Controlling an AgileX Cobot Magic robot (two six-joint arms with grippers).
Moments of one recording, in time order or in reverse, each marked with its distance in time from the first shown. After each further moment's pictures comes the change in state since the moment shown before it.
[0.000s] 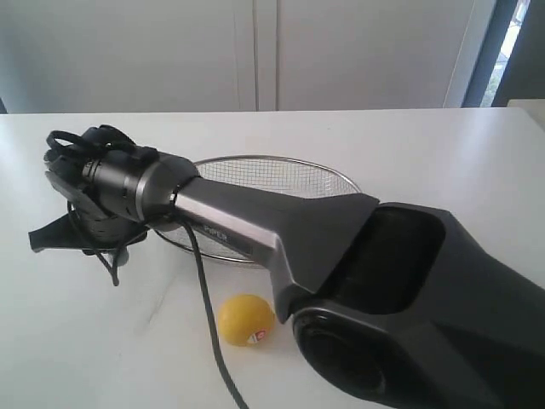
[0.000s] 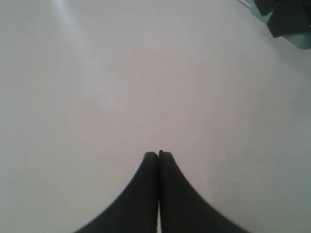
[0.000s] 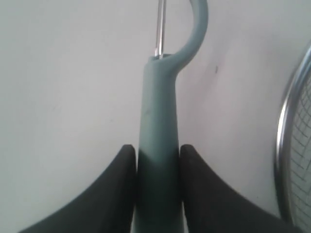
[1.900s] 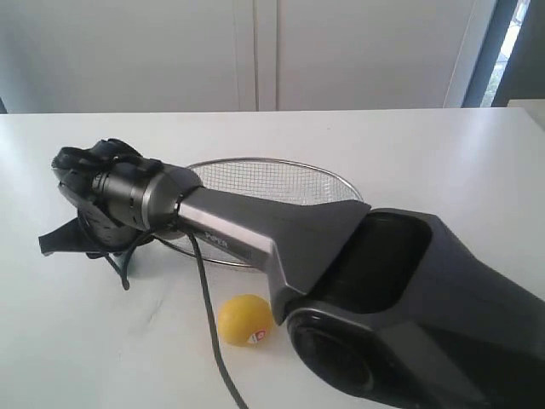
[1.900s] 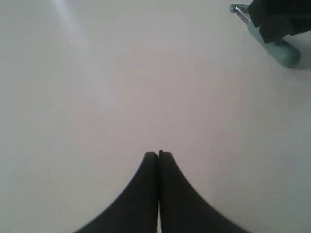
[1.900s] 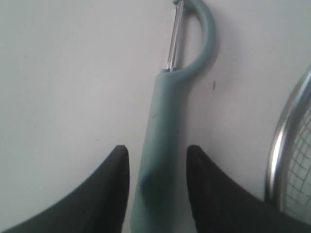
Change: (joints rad) left arm 0.000 0.000 0.000 0.000 0.000 0.000; right arm -0.017 0.038 0.004 -0.025 -0.064 0.018
